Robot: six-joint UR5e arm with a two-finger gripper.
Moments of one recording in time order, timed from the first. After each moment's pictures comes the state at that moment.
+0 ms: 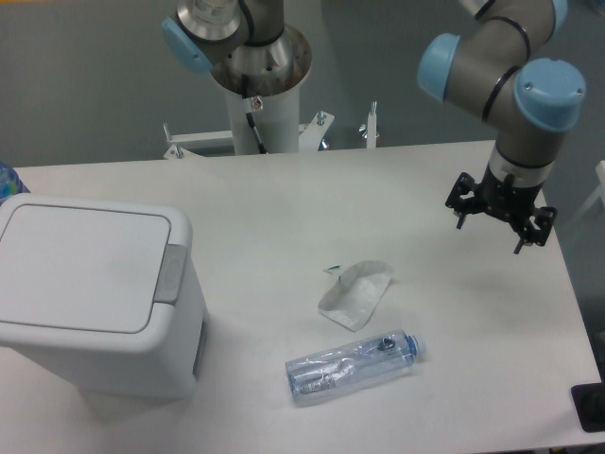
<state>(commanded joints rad) 2.79 -1.92 -1.61 -1.03 1.48 1.36</state>
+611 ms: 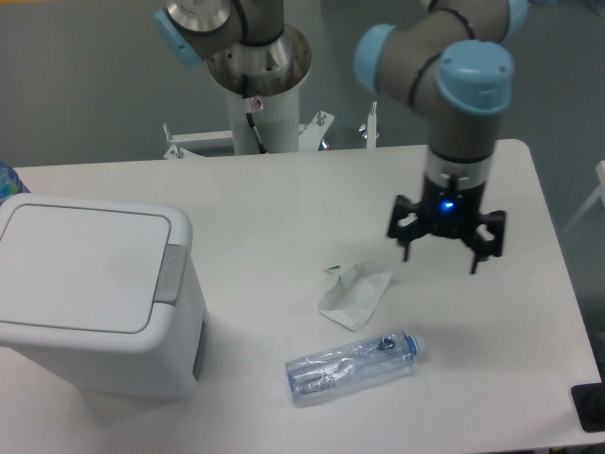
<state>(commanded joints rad) 2.55 -1.83 -1.53 -1.00 1.34 0.72</state>
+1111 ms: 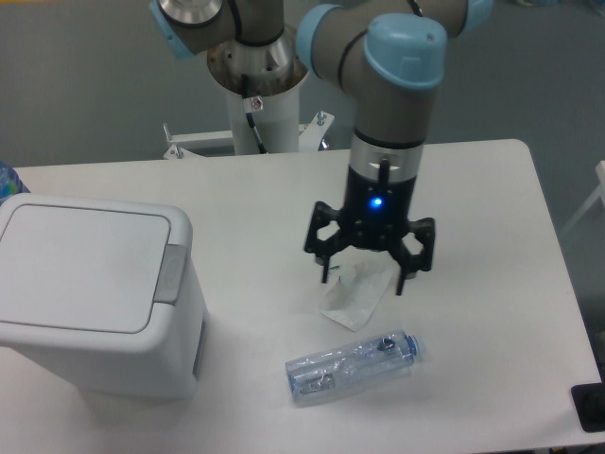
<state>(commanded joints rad) 2.46 -1.81 -1.47 -1.00 1.18 0.58</state>
